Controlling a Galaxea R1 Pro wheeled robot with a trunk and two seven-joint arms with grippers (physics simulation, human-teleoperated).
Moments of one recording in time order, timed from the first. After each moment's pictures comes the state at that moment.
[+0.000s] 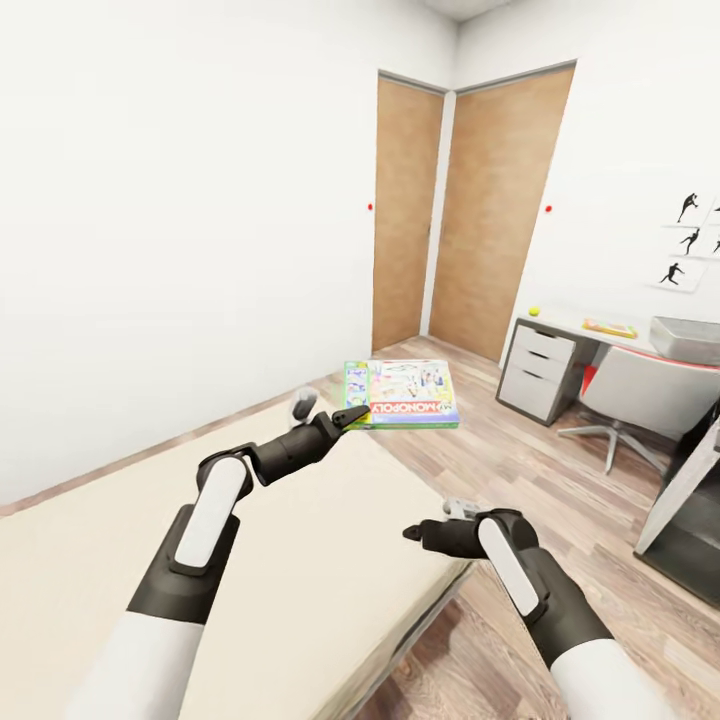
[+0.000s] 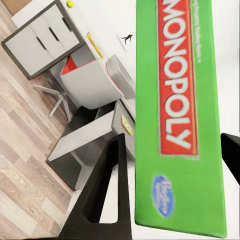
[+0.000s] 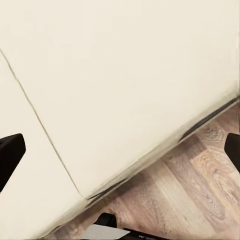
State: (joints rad) left arm -0.64 -0.11 -0.11 -1.38 1.06 0.81 -0.06; right arm -0.56 -0.03 0.17 -1.08 -0.56 0.93 -0.05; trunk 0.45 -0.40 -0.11
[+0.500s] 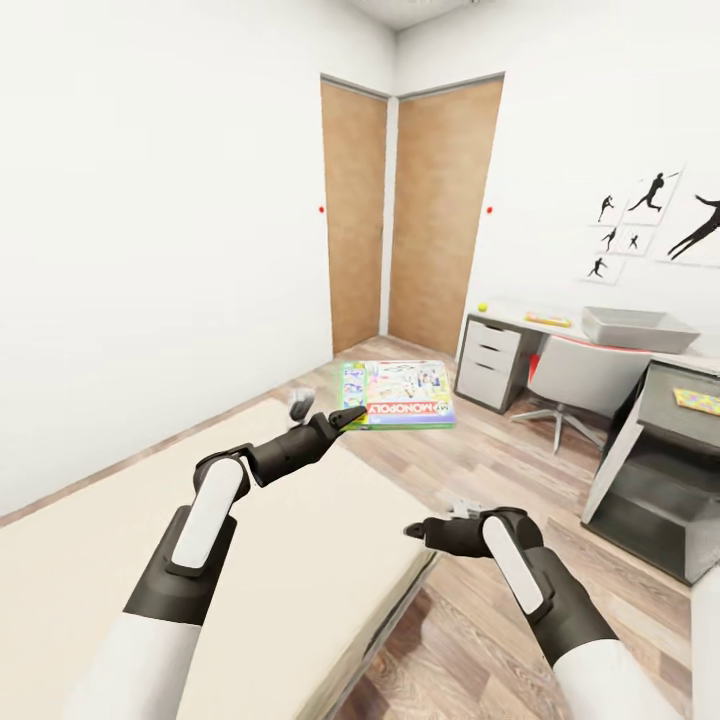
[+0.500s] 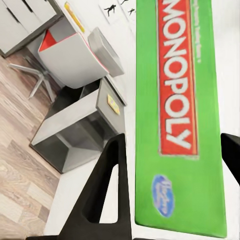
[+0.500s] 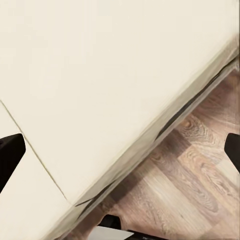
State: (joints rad) left arm -0.63 -0.10 -0.11 -1.38 1.06 0.82 -0.06; right arm -0.56 -0.04 0.15 -1.09 -0.57 0.95 -0.05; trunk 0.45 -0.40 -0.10
